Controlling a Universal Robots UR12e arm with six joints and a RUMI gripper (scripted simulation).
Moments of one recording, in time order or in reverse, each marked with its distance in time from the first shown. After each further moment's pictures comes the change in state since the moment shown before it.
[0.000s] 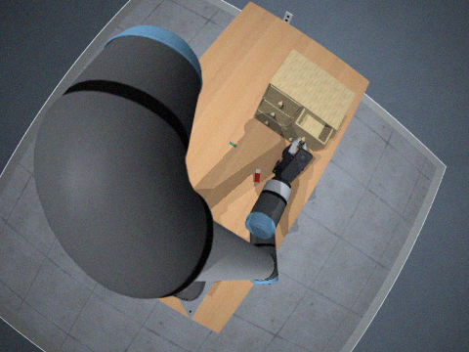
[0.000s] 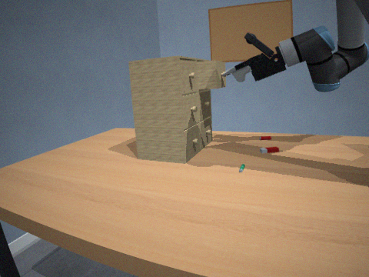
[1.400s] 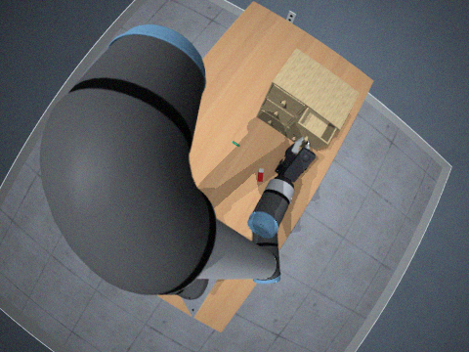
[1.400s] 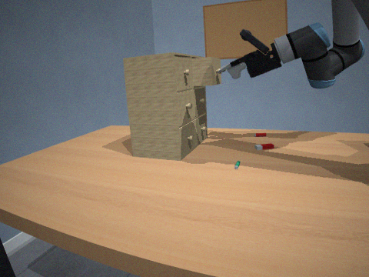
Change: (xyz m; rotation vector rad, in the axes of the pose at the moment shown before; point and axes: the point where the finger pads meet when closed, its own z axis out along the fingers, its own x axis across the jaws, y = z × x) arm 0.000 0.000 -0.001 0.000 0.000 0.000
